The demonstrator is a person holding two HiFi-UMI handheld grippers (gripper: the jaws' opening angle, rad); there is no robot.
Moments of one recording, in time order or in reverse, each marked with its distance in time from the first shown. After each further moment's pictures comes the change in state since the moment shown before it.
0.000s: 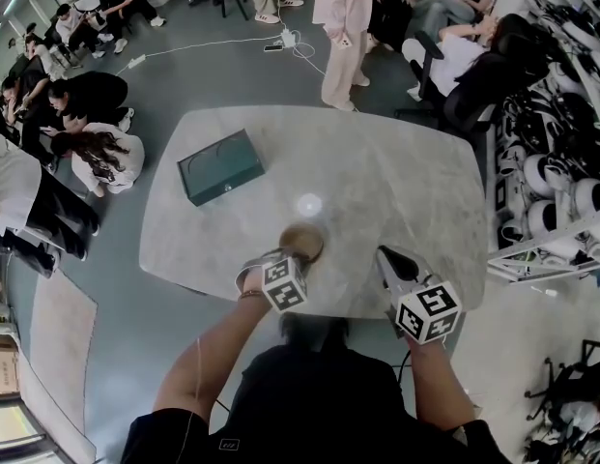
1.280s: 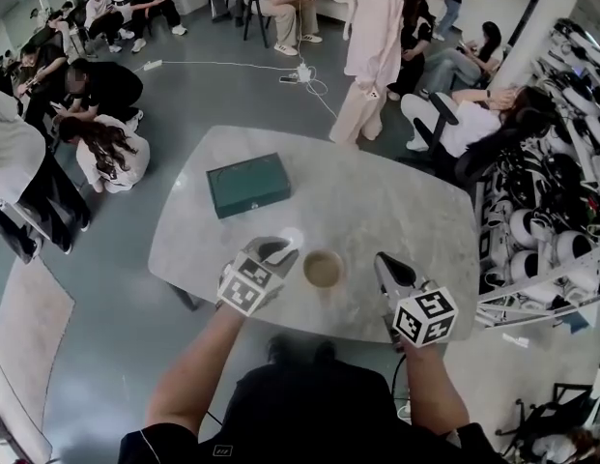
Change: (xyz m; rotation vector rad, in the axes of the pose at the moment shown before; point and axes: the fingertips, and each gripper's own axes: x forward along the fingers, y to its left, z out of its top) left arm -0.185 0.095 -0.041 -0.466 -0.497 0.227; right arm 0.043 0.093 0.060 -0.126 -0.025 0.011
